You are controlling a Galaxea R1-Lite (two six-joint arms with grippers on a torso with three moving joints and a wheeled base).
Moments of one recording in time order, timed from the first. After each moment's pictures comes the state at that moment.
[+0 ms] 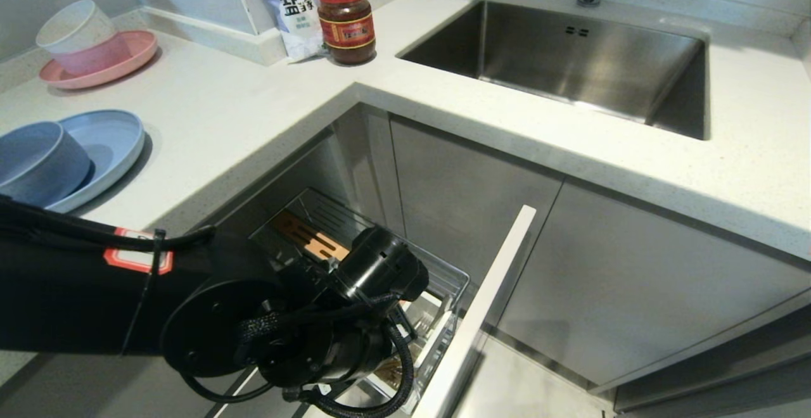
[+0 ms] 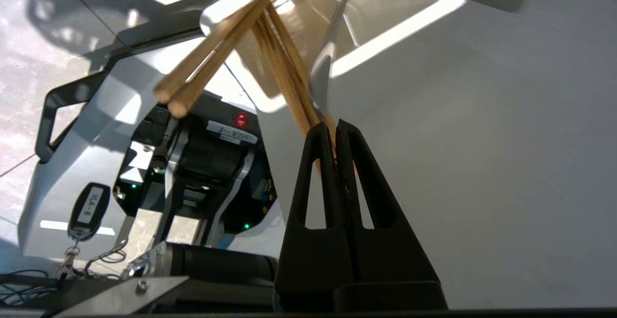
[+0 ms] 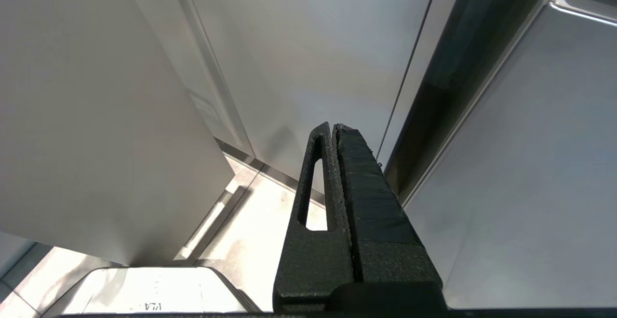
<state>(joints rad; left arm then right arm) -0.91 1.78 -1.07 0.33 0.33 -1.27 0.00 0.00 0.00 0.00 0.00 0.02</state>
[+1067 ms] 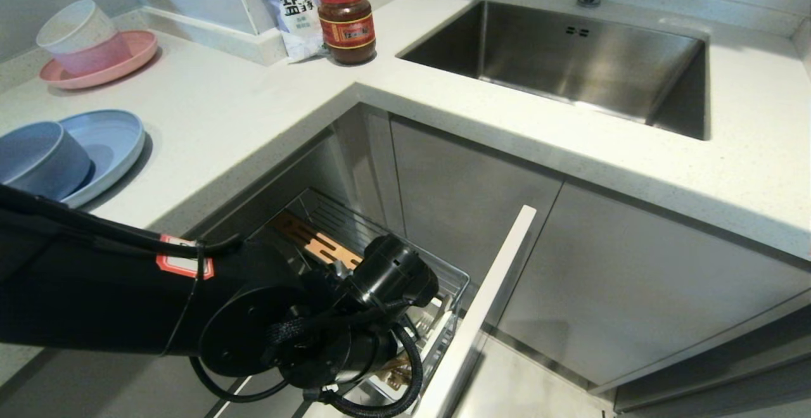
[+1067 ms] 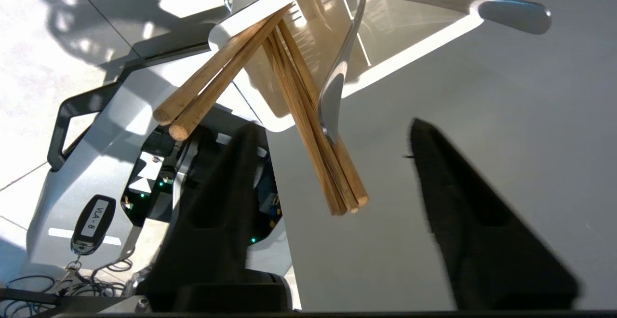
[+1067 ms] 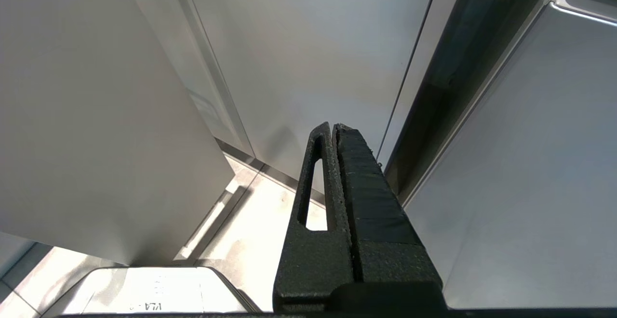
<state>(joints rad) -0.90 1.83 -1.08 0.31 0.37 -1.28 0.00 0.00 0.00 0.00 0.00 0.02</state>
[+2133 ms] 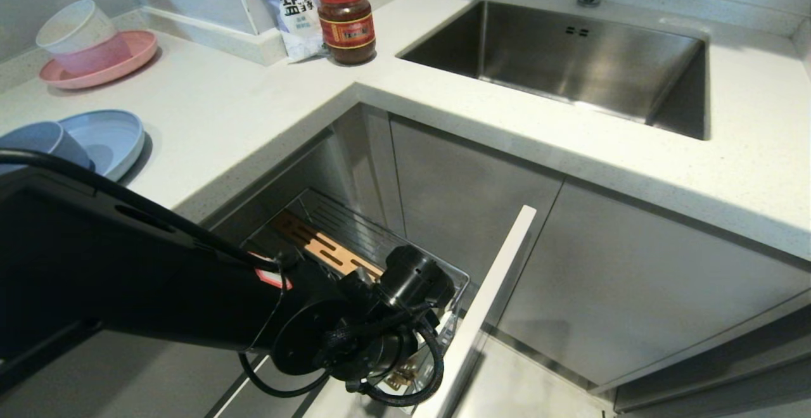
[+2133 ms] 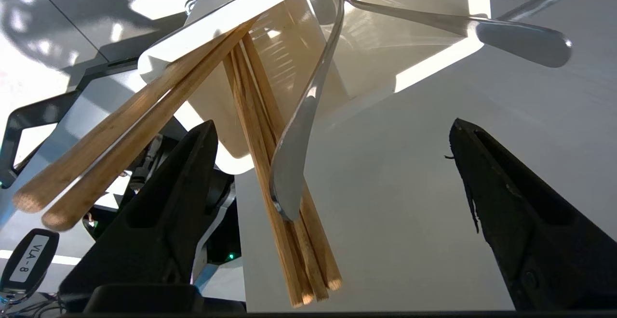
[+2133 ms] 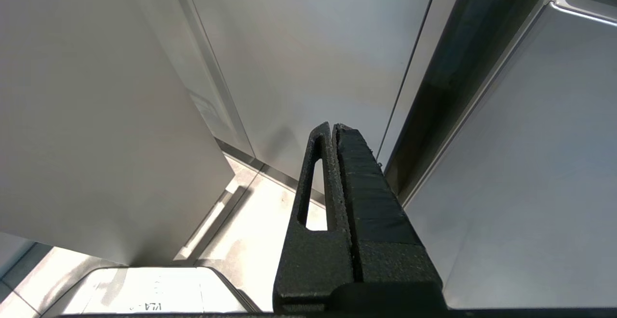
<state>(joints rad) -0.88 1.96 -1.08 0.14 0.35 -1.28 0.00 0.00 0.00 0.00 0.00 0.02</state>
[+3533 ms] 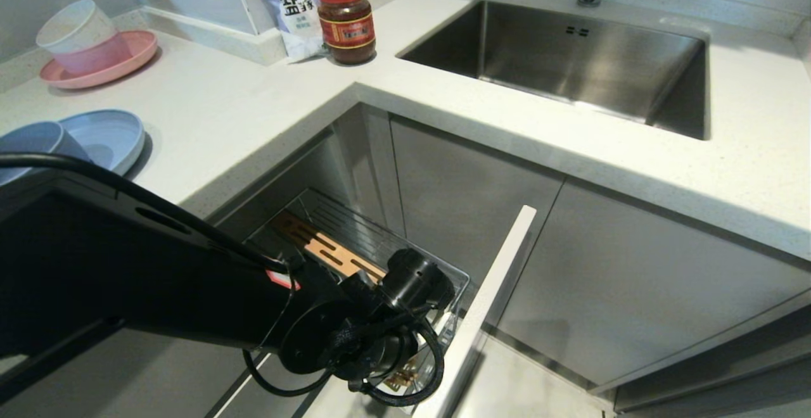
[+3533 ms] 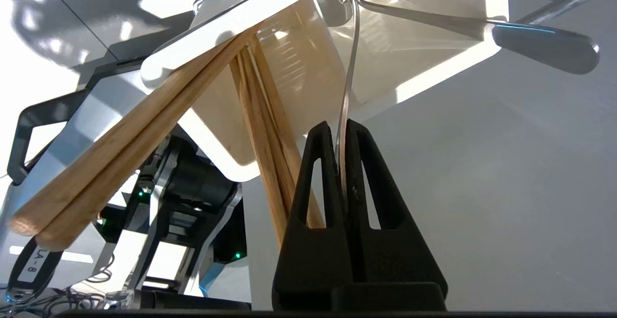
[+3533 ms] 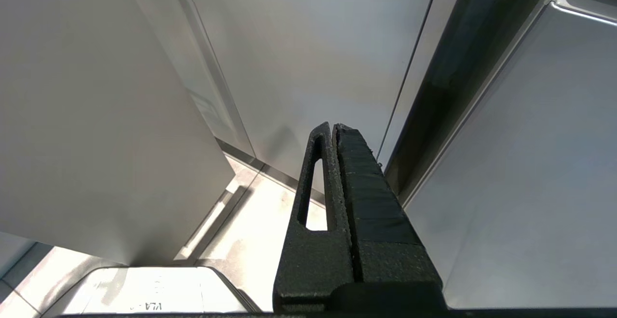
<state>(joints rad) -0.87 1.98 -1.08 0.14 0.34 -1.27 0.00 0.00 0.00 0.00 0.00 0.02</state>
